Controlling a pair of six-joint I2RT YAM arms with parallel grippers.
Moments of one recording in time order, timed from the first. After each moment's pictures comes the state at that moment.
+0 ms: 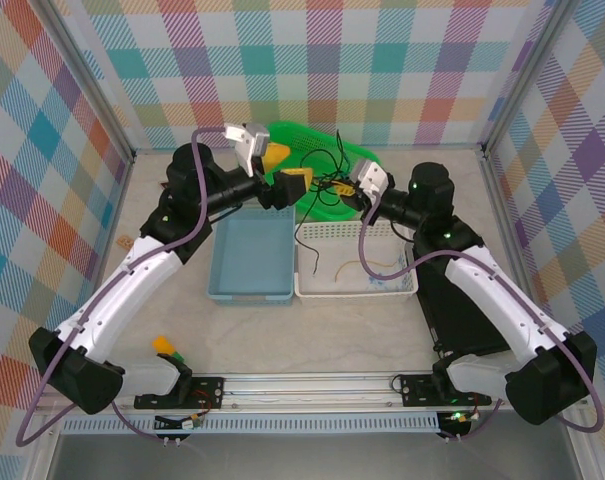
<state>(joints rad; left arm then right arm) -0.52 1.27 1.34 -0.08 0.51 -0.21 0.45 1.20 1.09 -0.06 -0.53 -0.45</state>
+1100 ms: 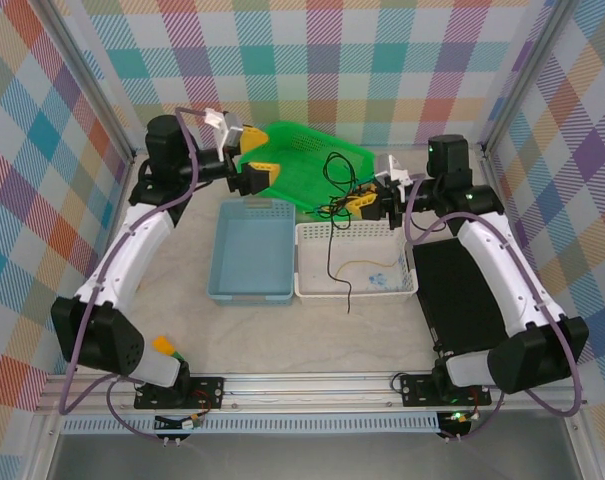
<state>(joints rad) -0.22 1.48 1.43 -0.04 1.05 0.06 0.25 1.36 1.40 -0.65 -1.25 -0.70</state>
